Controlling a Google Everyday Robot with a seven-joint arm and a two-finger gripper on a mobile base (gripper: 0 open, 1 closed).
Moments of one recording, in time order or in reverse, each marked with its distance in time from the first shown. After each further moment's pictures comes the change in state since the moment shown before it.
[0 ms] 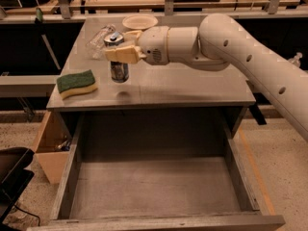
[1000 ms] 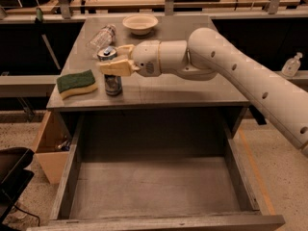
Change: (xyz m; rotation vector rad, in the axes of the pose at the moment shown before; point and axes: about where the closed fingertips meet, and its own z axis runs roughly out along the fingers) arm 0.032 0.015 0.028 -0.090 -0.003 0.044
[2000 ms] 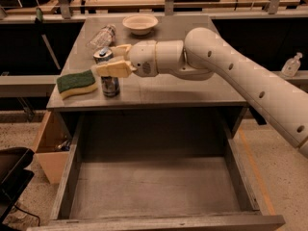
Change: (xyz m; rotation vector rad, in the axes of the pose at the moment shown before) arm -0.002 0.005 0.007 -0.014 0.000 -0.002
